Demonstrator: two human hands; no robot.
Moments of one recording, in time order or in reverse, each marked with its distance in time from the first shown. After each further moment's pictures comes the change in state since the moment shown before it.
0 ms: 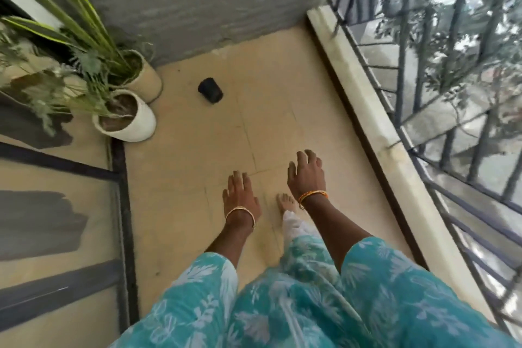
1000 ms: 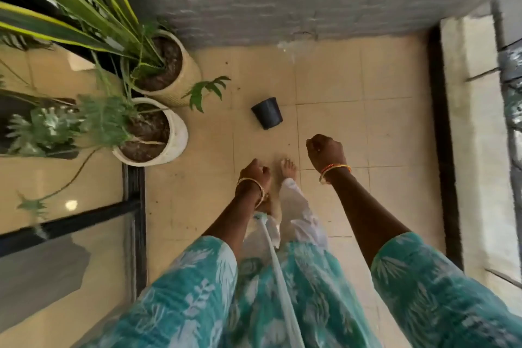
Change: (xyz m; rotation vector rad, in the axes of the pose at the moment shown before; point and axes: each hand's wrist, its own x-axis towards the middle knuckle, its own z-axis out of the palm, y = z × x) left_hand 0.515 -0.188 -0.120 -0.733 -0.295 -0.455; right_hand 0.500 -0.257 0.175 0.135 -0.351 0.083
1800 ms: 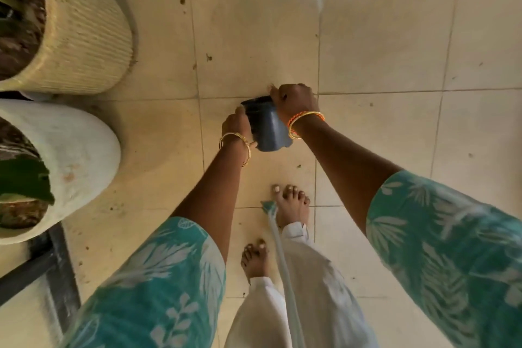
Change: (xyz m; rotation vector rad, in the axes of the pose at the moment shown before) left_hand 0.433 0.018 0.078 -0.932 -0.056 -0.465; right_hand 0.376 0.044 0.228 -0.264 -0.172 -0.094
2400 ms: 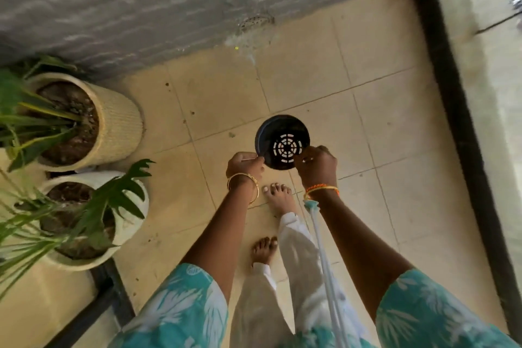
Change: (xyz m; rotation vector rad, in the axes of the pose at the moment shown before) left_hand -0.216 -0.024 0.004 0.363 -0.025 0.257; right_hand -0.231 0.032 -0.104 0.346 0.411 0.299
